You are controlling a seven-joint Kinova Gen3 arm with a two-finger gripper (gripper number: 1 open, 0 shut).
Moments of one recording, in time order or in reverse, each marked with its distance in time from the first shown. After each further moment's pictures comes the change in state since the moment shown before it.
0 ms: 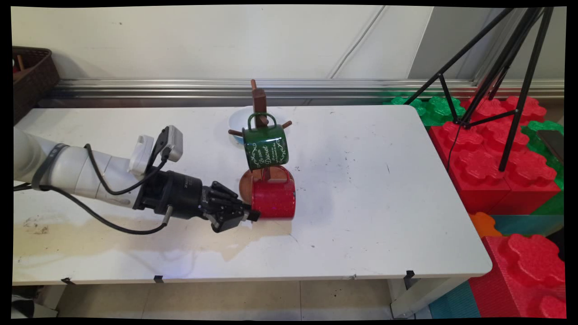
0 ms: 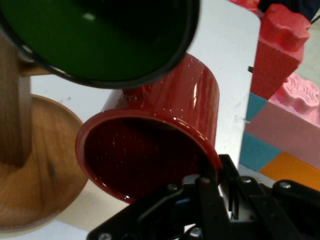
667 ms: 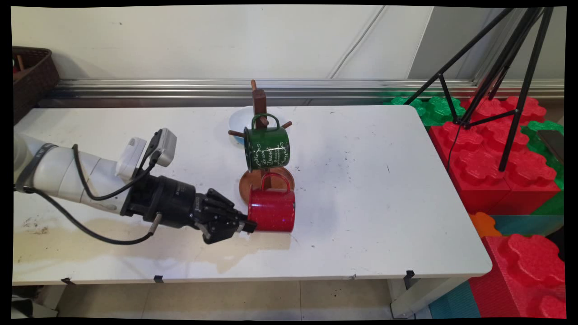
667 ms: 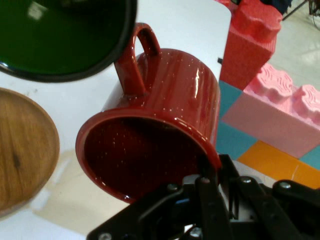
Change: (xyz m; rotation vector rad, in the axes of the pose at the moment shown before) arm 0.002 0.018 -0.013 -0.050 -0.027 0.004
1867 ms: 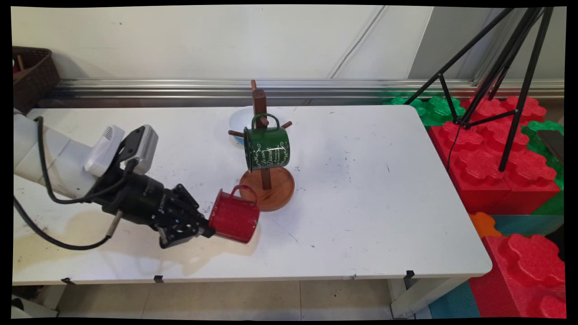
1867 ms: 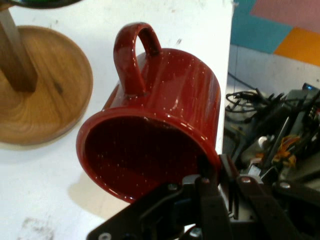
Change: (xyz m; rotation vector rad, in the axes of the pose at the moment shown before) arm 0.022 0.005 -0.048 0.074 -0.287 0.215
